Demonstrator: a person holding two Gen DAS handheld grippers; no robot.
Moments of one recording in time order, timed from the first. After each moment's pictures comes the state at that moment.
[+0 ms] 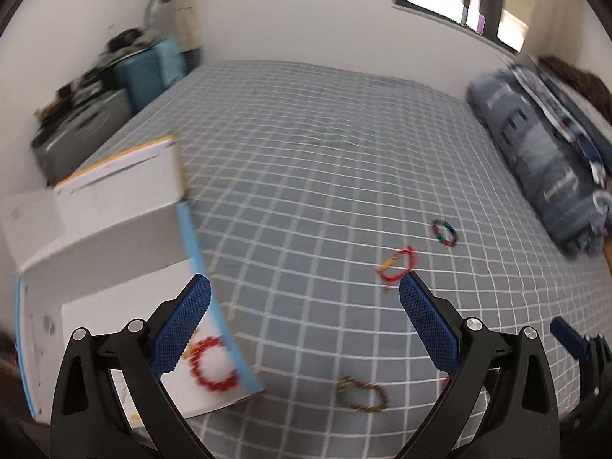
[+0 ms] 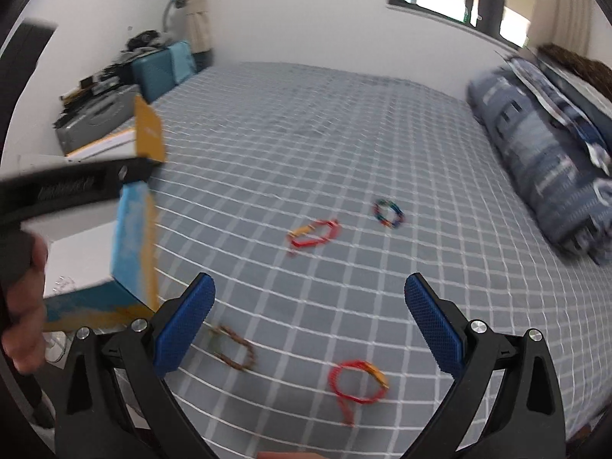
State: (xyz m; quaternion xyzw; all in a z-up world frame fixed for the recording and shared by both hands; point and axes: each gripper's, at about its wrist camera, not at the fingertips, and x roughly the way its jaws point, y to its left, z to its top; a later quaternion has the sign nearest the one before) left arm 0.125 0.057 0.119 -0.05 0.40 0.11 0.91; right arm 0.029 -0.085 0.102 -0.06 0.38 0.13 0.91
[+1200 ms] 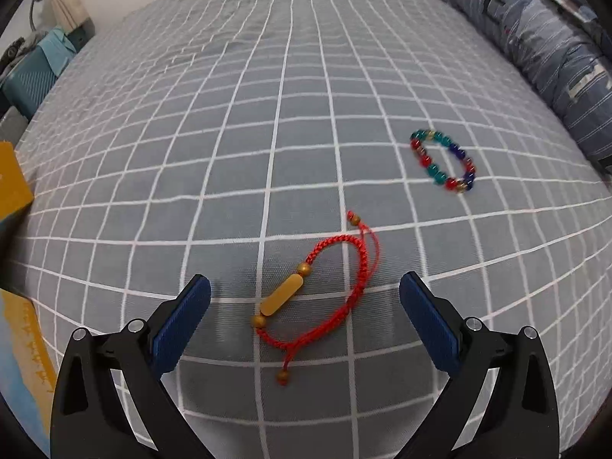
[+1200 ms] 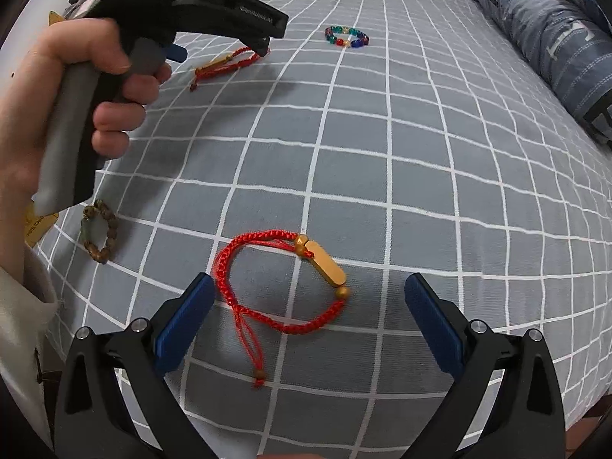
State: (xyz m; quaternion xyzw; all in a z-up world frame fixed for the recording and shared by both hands) left arm 0.315 -0.039 -0.069 0.02 0.53 0.03 0.85; right arm 0.048 -0.146 -0.061 -0.04 0.55 0.11 0.83
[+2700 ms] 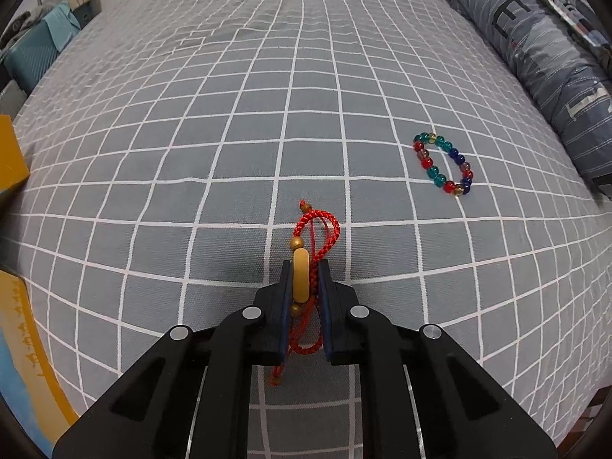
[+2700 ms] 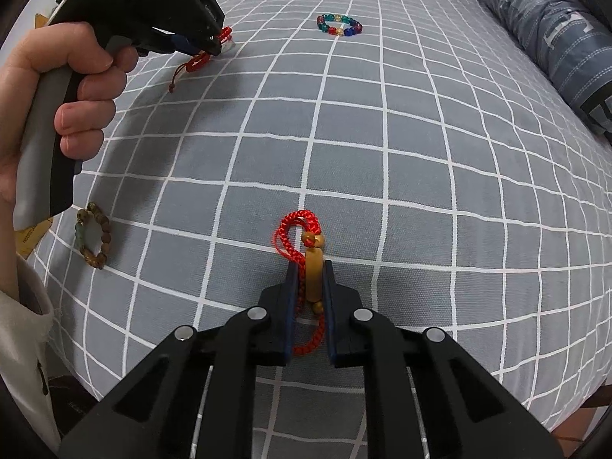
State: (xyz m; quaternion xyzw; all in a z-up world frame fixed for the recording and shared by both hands) left arm 0.310 -0.019 -0.060 -0.03 0.54 0.02 0.84; right arm 0.055 -0.144 -0.057 -0.04 0.56 0.09 0.82
